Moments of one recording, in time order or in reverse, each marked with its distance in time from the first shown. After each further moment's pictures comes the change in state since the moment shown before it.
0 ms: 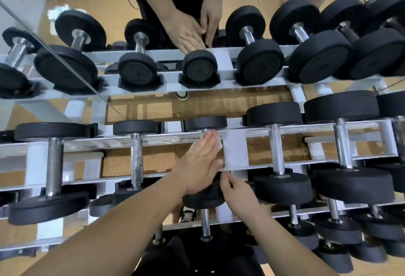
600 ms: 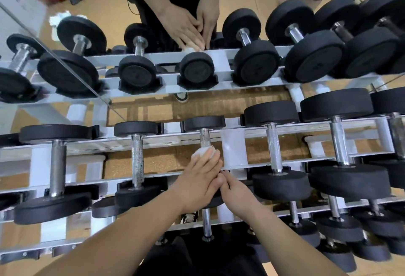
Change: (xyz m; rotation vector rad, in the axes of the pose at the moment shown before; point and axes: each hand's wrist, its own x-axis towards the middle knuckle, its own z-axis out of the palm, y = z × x) left_hand -0.036 0.018 0.019 0.067 -0.057 0.090; right_hand -0.005 0.004 -0.004 -0.001 -0.111 -0.033
